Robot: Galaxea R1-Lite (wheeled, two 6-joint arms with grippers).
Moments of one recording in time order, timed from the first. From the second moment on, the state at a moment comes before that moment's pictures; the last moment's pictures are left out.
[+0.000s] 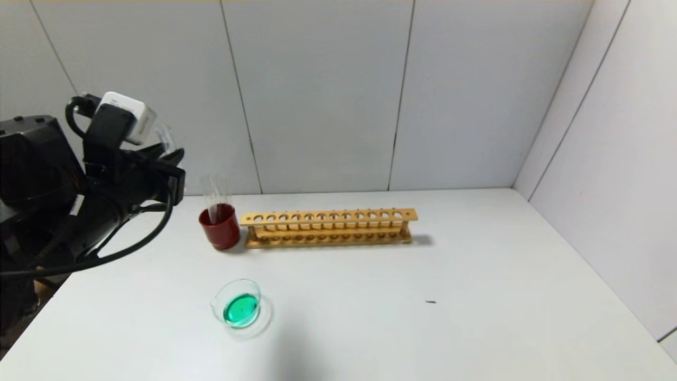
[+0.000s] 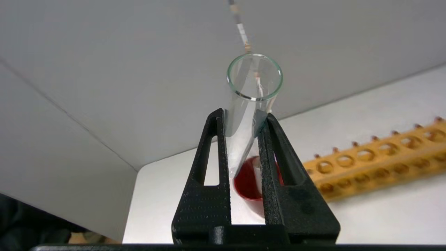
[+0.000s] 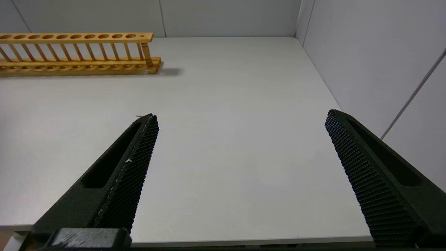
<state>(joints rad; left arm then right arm) -0.21 1.51 -0.67 -0.90 0.18 0.34 0.00 0.00 0.00 0.00 0.00 0.01</state>
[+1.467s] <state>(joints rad) -0.09 1.94 -0.61 -1.33 0.09 0.09 0.00 0.00 0.00 0.00 0.00 0.01</state>
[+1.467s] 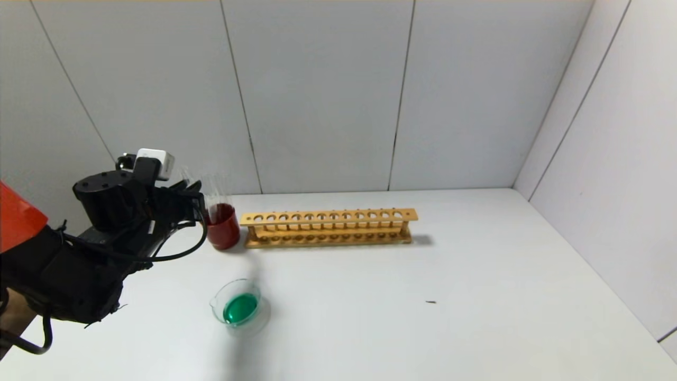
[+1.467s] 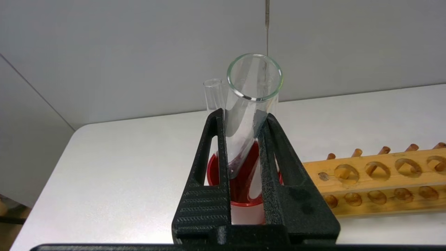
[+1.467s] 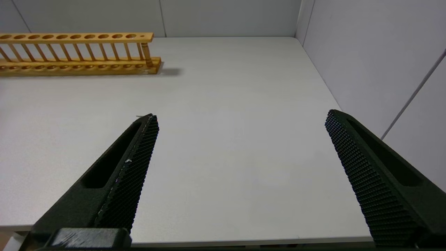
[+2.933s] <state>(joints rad) -0.07 2.07 -0.61 -1.42 0.08 0.09 0.00 0.00 0.00 0.00 0.00 0.01</state>
